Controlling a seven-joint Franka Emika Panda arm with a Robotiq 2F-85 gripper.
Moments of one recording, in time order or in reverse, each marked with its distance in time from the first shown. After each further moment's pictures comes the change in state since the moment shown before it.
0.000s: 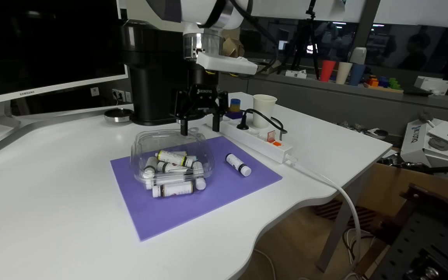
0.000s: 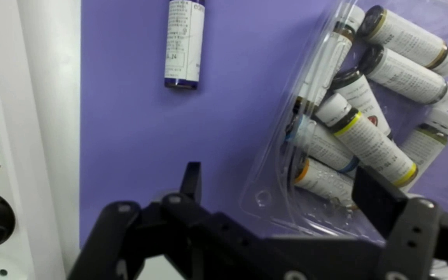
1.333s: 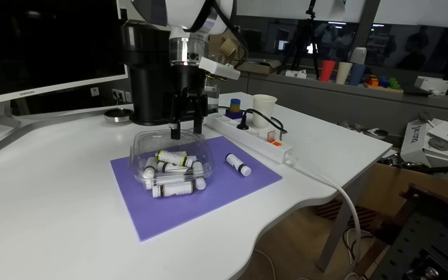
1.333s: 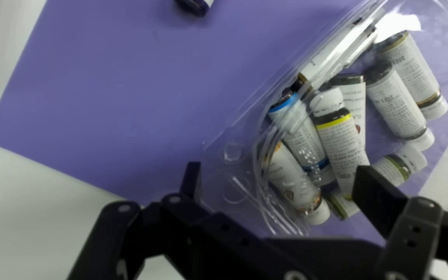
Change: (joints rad) arm -0.036 0.080 0.079 0.109 -0.031 -0.062 -0.378
